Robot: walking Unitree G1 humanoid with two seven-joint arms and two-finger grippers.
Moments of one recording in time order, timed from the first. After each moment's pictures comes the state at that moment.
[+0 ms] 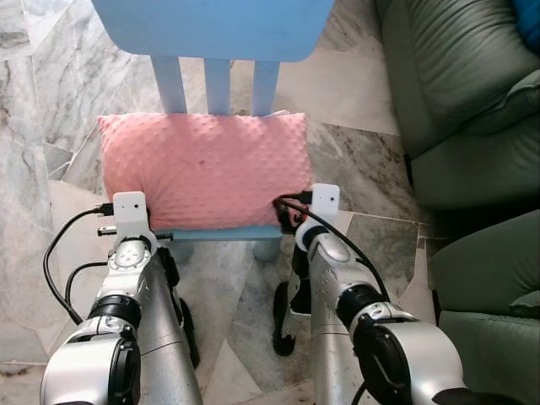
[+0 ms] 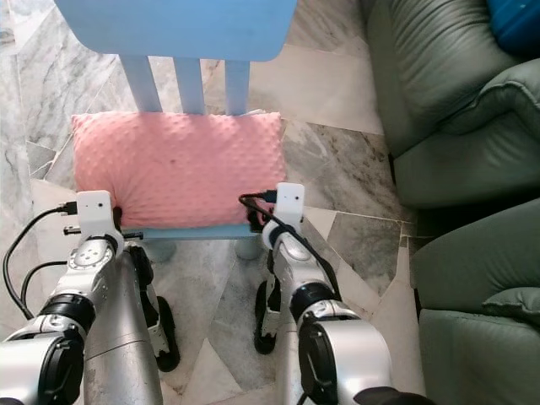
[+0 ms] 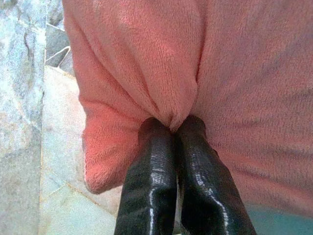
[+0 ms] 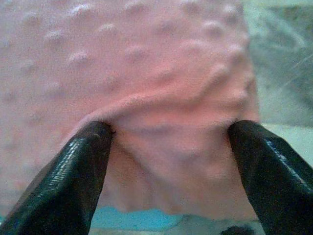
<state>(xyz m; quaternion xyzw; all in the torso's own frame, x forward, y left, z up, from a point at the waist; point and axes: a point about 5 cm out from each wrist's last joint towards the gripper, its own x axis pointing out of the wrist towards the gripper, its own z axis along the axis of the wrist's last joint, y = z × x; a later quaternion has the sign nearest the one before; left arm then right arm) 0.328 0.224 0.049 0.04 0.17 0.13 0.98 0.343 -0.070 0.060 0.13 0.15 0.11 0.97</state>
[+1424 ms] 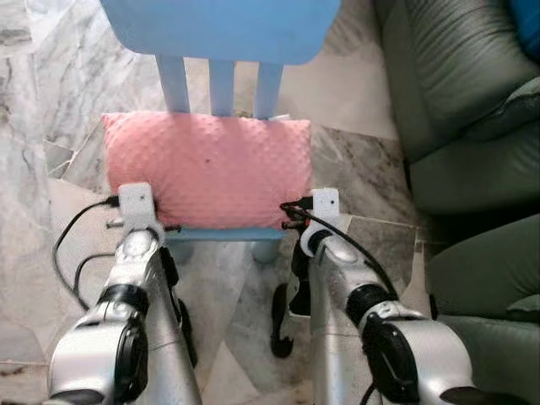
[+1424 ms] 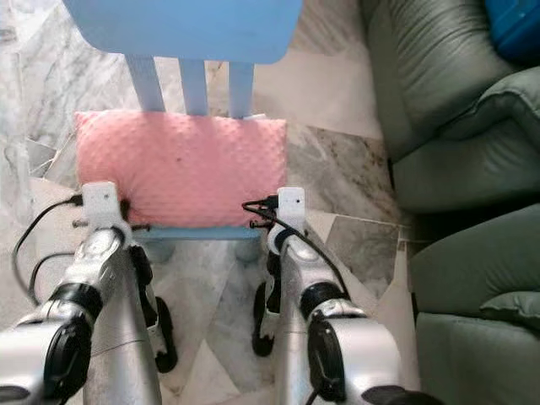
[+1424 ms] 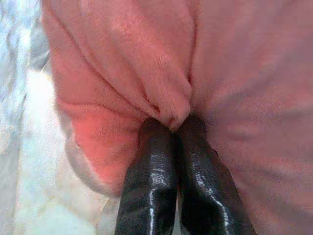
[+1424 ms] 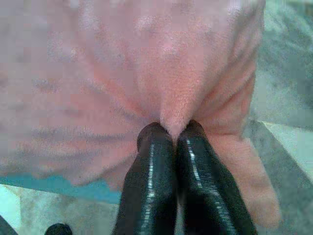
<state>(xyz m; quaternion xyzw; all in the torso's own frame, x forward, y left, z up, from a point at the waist) 0.345 0.202 0.062 0.02 0.16 0.10 0.98 0.341 -0.088 0.053 0.08 0.17 0.15 0.97</state>
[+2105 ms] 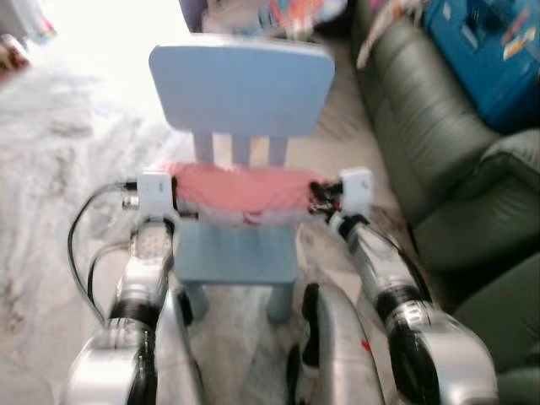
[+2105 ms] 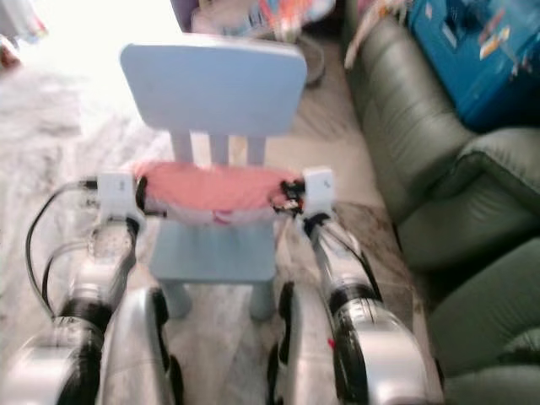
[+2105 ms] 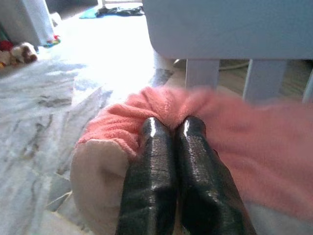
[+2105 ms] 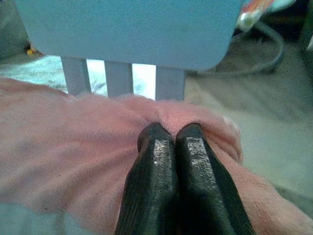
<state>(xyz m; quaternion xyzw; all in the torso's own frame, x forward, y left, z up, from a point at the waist) 0.328 0.175 0.080 0.05 0.04 0.05 1.00 0.340 -0.137 0.078 0.03 0.03 0.17 0.98</state>
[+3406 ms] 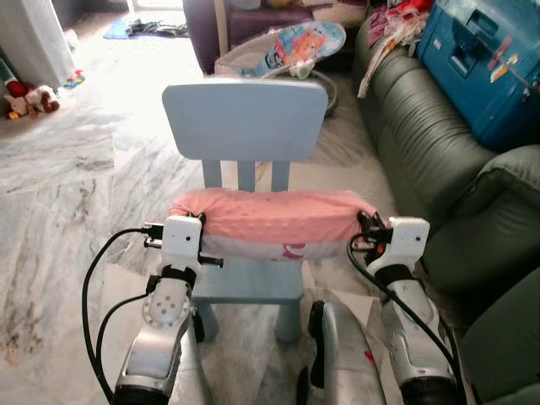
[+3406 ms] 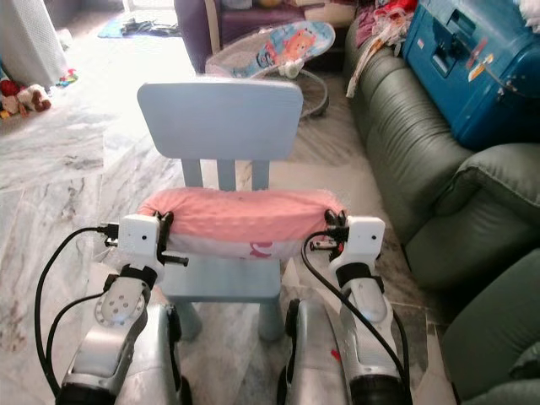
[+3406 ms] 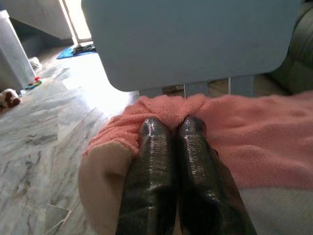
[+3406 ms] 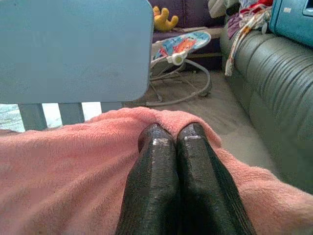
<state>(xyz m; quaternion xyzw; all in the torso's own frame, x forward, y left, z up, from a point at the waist) 0.263 0.135 0.079 0.07 0.03 -0.03 1.00 0.269 -0.170 0.072 0.04 0.00 0.04 1.00</state>
